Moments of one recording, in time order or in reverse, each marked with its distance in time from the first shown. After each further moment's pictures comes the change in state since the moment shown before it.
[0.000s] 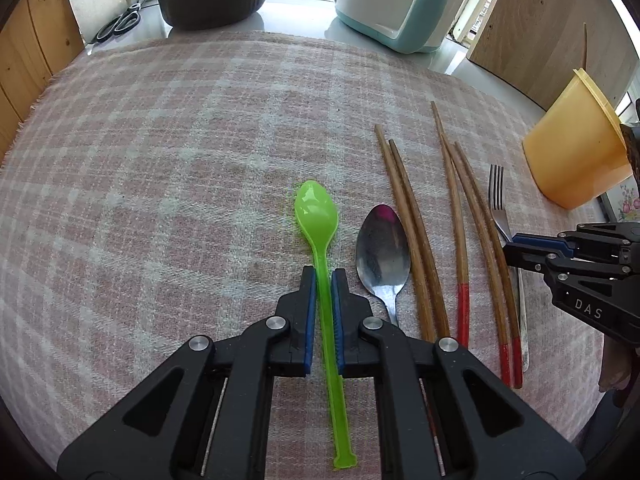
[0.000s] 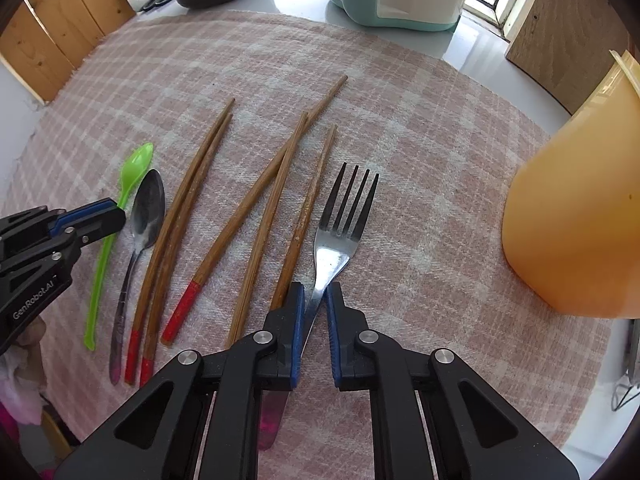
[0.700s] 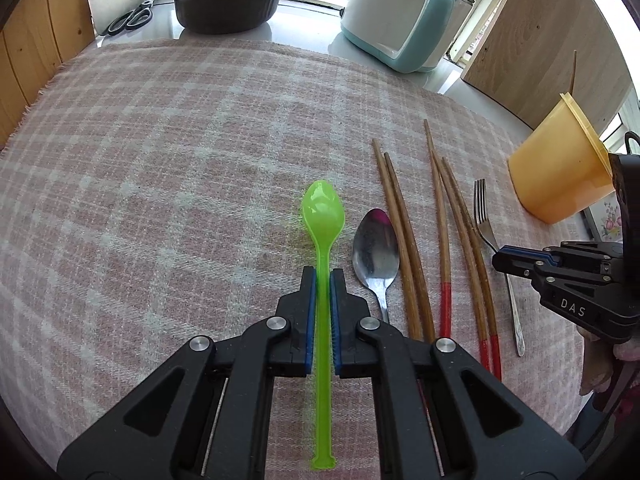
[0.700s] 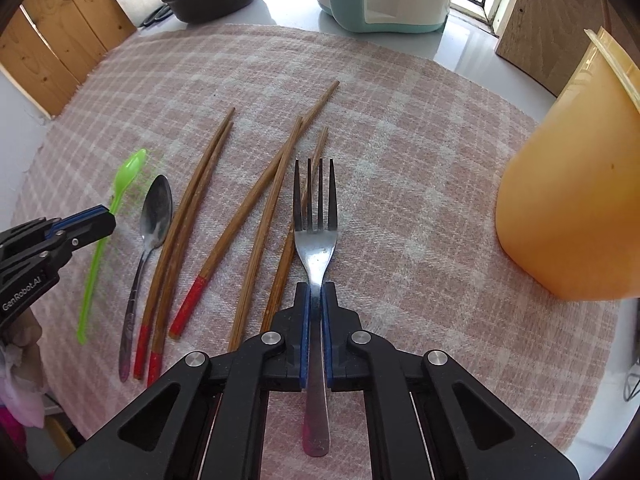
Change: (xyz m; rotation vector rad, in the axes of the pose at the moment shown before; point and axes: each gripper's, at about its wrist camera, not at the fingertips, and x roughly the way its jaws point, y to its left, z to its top) left arm -0.021 0.007 -0.005 -0.046 -0.040 -0.049; right arm -0.011 -0.007 -0.012 0.038 -0.042 0.029
